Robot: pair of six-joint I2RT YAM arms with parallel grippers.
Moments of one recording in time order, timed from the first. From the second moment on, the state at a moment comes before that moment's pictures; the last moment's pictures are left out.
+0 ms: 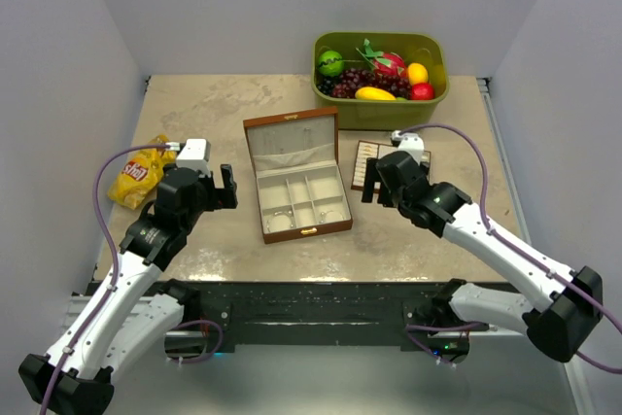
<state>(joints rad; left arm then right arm) -0.40 0.71 0.71 -0.48 -0.26 -0.25 0.70 1.11 0.94 -0.64 0.47 0.60</state>
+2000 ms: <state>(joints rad) -0.39 0.68 0.71 -0.45 -0.22 -0.23 -0.03 1.49 0.81 -0.26 0.11 0.41</state>
